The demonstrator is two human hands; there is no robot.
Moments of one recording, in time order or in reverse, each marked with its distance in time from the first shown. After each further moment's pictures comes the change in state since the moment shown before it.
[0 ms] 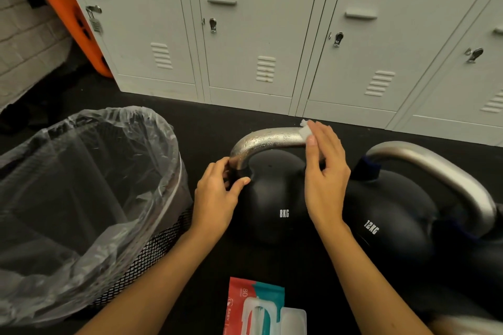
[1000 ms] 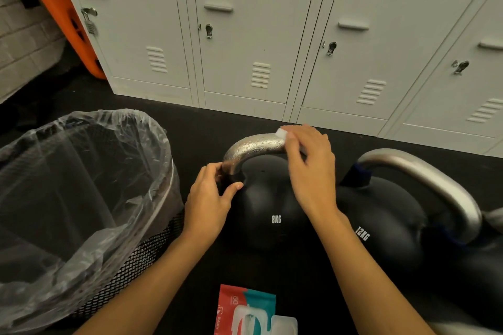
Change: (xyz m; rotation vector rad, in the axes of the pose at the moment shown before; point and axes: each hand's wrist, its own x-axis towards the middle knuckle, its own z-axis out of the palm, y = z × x) left_hand 0.002 -0.007 0.003 0.027 0.008 -0.011; right_hand 0.020 -0.021 0.001 -0.227 -0.196 -0.099
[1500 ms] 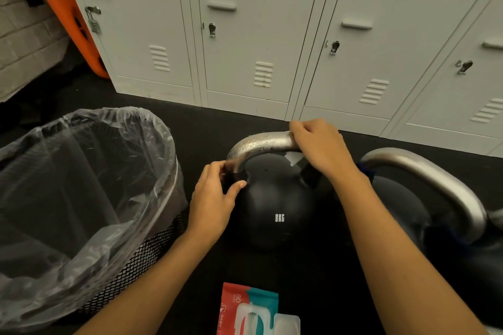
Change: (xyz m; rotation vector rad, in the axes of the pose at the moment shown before) left_hand -0.001 0.002 0.000 -0.009 -0.018 0.006; right_hand 0.048 -0.019 -0.019 -0.281 -0.370 0.272
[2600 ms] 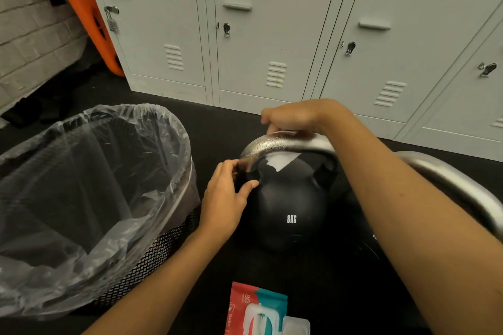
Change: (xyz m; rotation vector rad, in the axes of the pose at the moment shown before) left_hand 0.001 -0.003 0.002 -0.032 0.018 -0.003; right_hand 0.041 -0.072 -0.003 -0.322 -0.769 0.065
